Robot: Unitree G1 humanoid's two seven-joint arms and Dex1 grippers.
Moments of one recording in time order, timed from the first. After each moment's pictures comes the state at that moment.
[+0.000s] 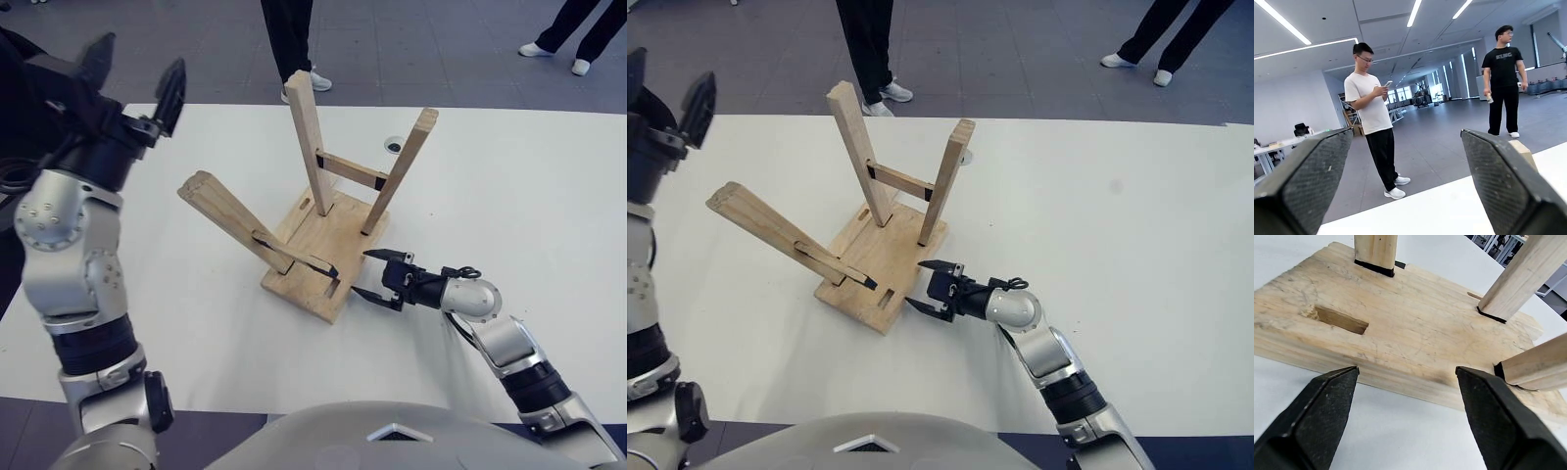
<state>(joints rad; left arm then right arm) -0.24 0.59 0.43 -0.36 -0.48 0.41 -0.40 -0.02 -0.44 0.39 -0.11 -0.10 0.02 0.74</state>
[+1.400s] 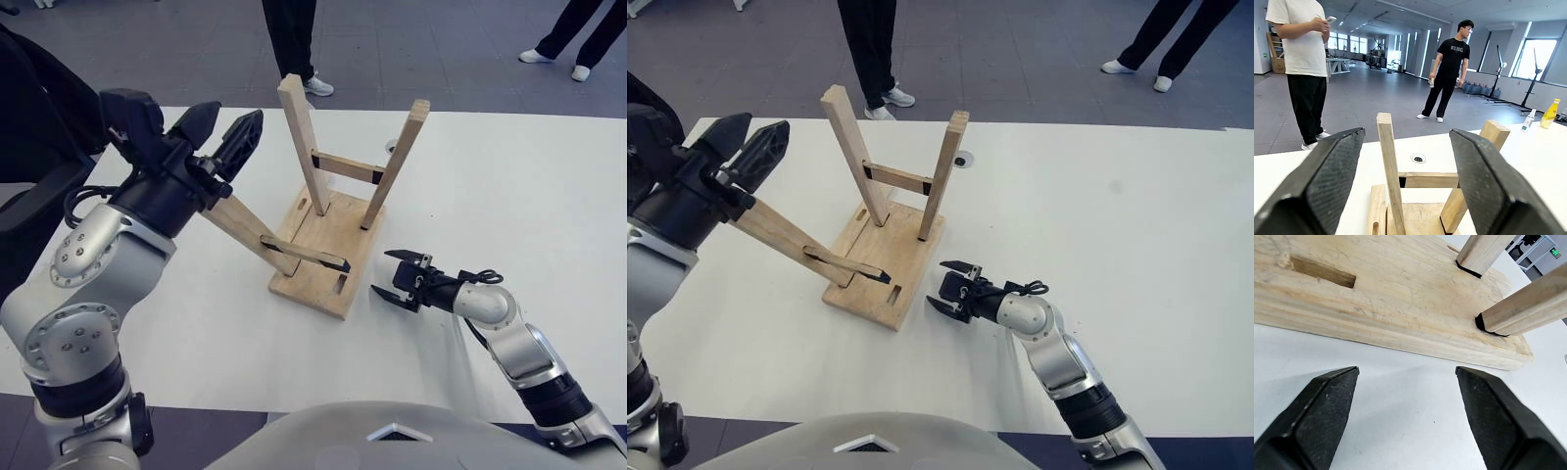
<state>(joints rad) -0.17 0.64 0.28 -0.69 -1.15 0.80 0.06 0.03 -0.49 0.38 -0.23 -0.20 0.17 0.68</state>
